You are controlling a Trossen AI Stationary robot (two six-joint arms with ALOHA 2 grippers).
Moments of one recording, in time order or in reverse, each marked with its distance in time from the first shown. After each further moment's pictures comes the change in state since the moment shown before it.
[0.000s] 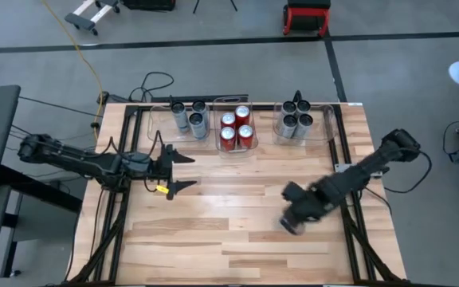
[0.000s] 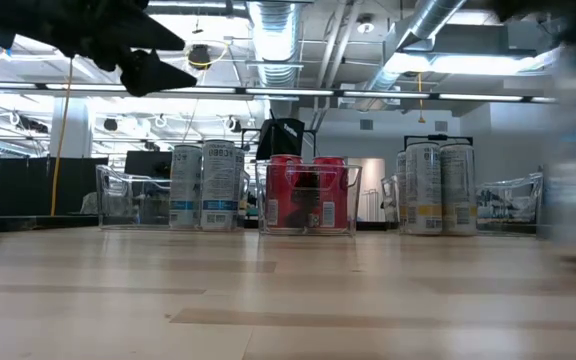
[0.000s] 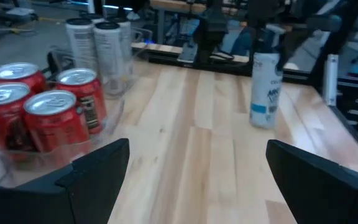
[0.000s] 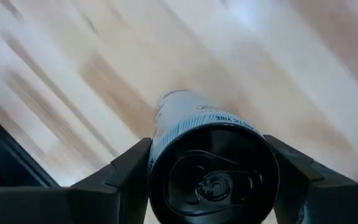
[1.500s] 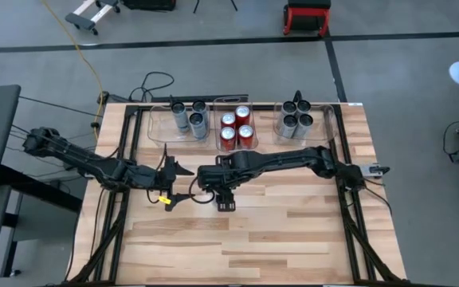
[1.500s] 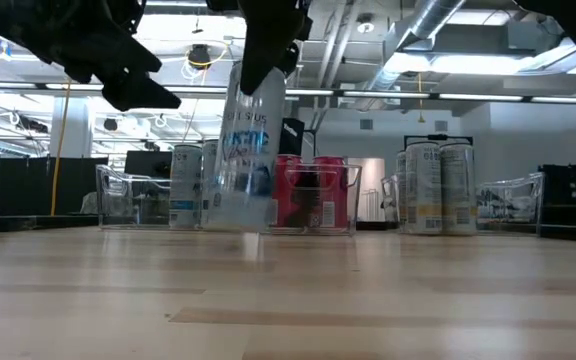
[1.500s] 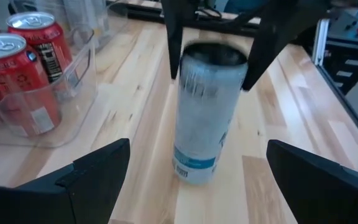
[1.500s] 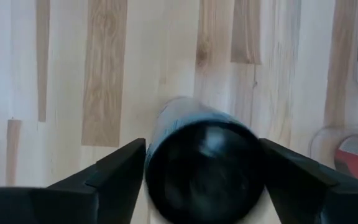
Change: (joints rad) left arm -0.150 0.078 0.000 -0.082 -0.069 -0.108; right arm -0.395 0.812 1.119 -0.164 -0.045 -1.240
